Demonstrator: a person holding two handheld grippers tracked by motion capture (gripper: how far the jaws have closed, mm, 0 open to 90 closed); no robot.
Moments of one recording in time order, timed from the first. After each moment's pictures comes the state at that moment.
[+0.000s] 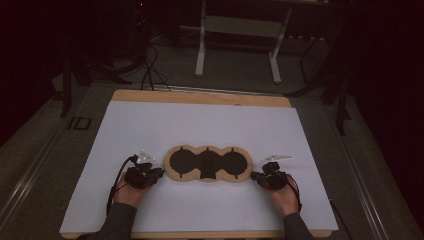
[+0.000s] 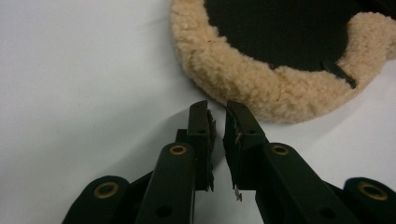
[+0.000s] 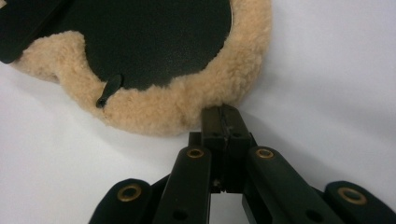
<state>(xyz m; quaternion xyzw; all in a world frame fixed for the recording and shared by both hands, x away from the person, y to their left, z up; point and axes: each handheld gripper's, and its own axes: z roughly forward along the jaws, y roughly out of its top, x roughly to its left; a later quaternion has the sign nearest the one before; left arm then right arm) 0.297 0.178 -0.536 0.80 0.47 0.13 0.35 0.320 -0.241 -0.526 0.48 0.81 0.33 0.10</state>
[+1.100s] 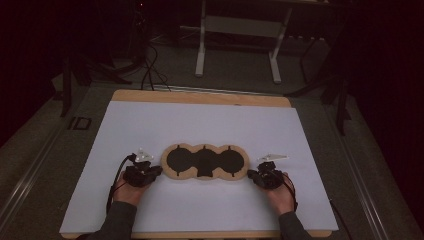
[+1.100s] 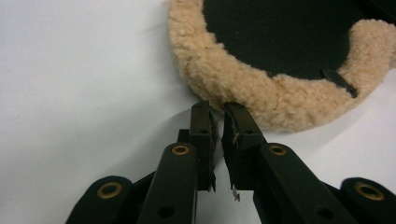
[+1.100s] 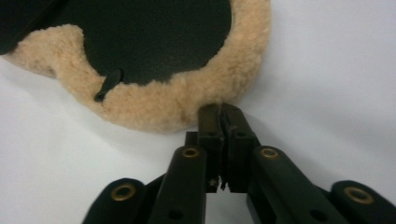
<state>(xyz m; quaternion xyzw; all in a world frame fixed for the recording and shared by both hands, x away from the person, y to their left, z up) 0.300 0.184 -0.535 0.79 0.48 0.15 0.35 0.321 -0.231 -0.527 0.47 0.81 0.33 0.12</state>
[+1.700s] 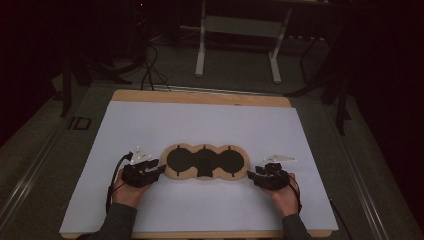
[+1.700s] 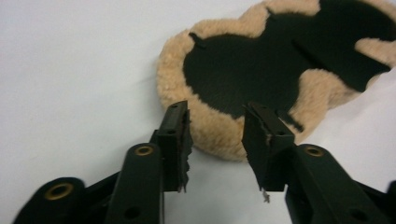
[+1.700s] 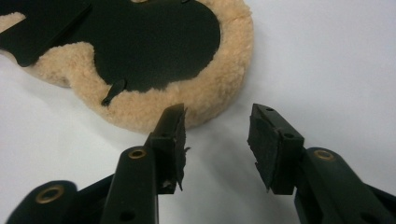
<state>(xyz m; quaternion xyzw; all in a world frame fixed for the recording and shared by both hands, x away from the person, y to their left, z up) 0.288 0.179 -0.514 0.77 0.45 0.18 0.42 0.315 -0.244 -0.521 0.46 0.80 0.37 0.14</state>
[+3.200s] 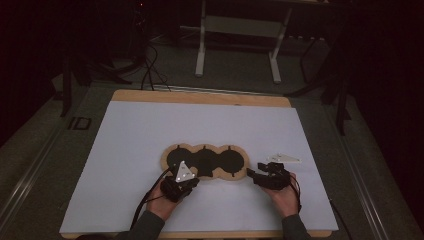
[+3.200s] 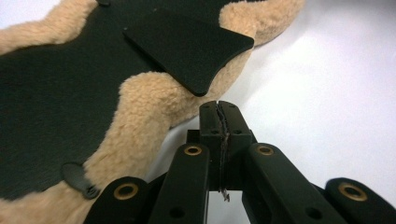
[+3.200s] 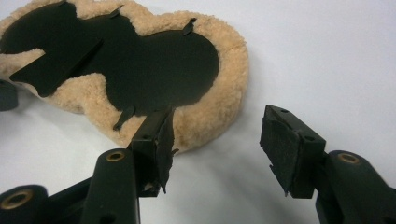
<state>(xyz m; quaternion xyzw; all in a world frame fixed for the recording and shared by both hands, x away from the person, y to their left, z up) 0.275 0.075 -0.537 0.85 0.33 0.15 0.38 0.312 -0.246 -0.515 0.46 0.77 0.41 0.15</state>
